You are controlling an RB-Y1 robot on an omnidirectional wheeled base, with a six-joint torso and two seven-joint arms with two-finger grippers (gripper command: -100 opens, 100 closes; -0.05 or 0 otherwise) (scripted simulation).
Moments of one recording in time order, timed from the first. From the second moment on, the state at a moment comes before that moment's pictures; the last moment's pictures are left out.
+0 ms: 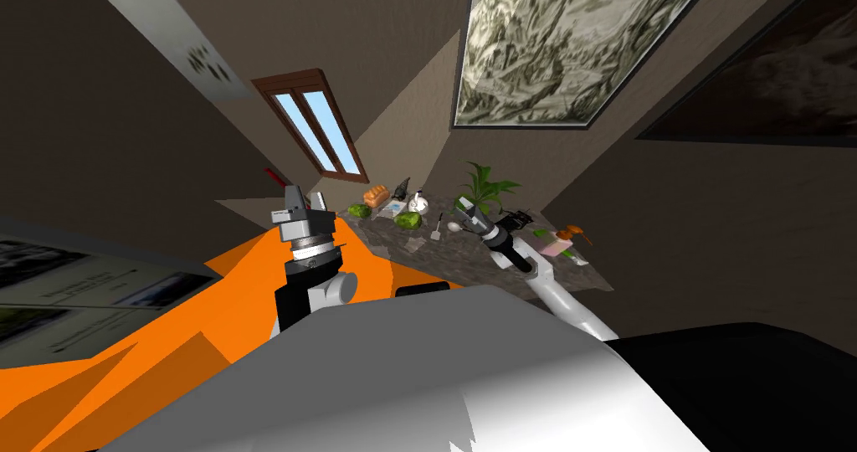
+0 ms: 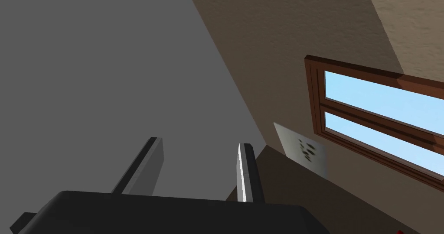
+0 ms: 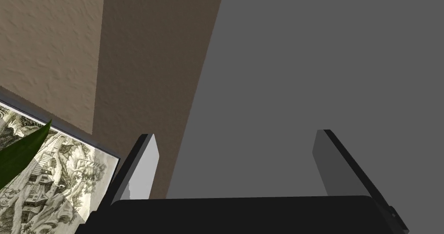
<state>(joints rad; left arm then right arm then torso) 0.46 -0.05 -0.02 -2.40 0.05 -0.41 -0.12 0.25 -0.70 0.08 -2.05 0.21 -0.71 0.35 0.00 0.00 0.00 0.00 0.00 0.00</state>
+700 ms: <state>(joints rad) 0.46 -0.05 -0.02 -2.40 0.05 -0.41 -0.12 0.22 -0.89 0.15 -1.94 0.30 -0.72 0.51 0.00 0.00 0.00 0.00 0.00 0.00</state>
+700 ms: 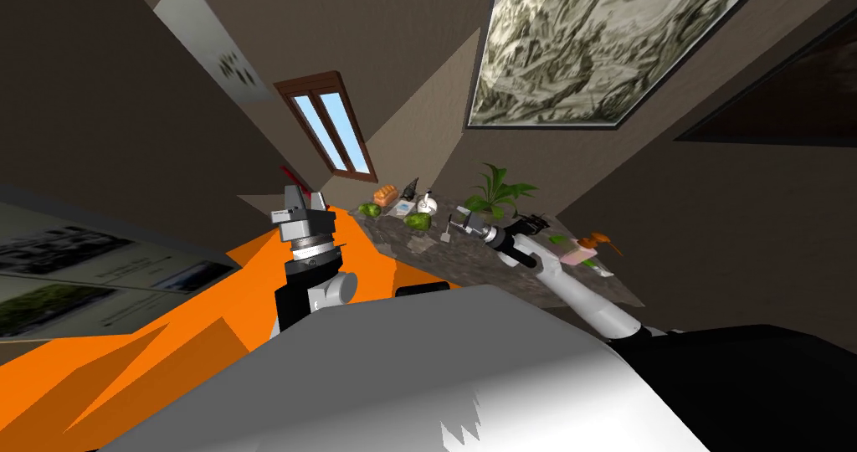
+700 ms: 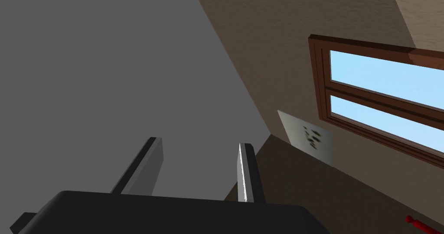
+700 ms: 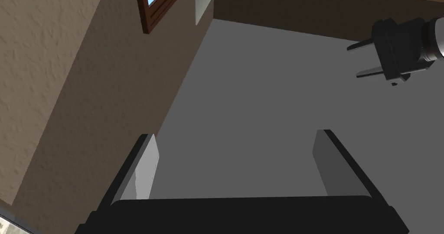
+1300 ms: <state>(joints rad) 0.46 -0.05 -0.02 -2.40 0.05 -0.41 -0.12 0.20 -1.04 0.21 -1.85 0.37 -0.71 0.61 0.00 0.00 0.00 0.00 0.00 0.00</state>
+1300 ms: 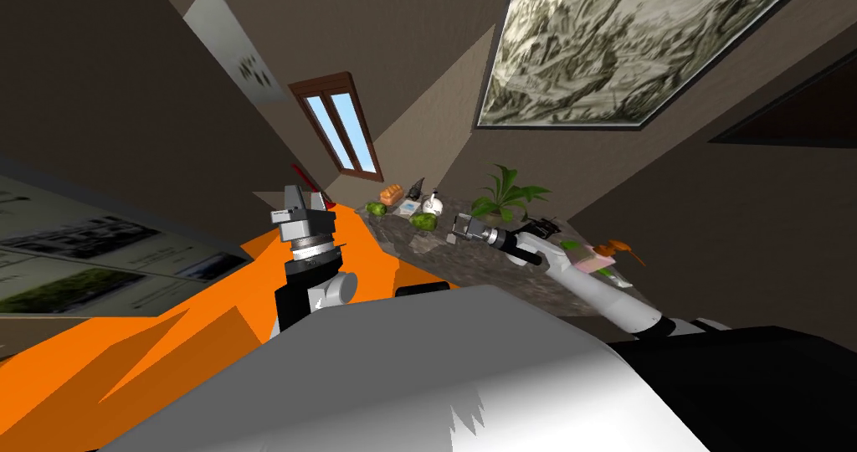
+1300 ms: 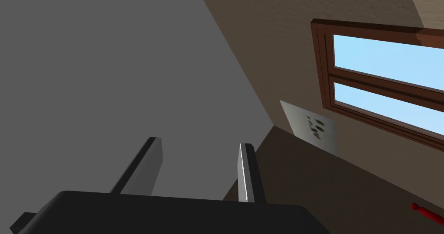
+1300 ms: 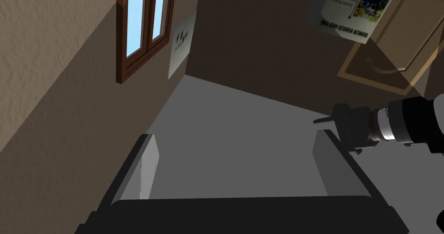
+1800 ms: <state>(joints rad) 0.46 -0.05 -0.02 -2.40 0.05 -0.41 -0.12 0.18 -1.18 0.27 -1.75 0.43 -0.69 0.71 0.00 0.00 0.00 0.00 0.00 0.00</state>
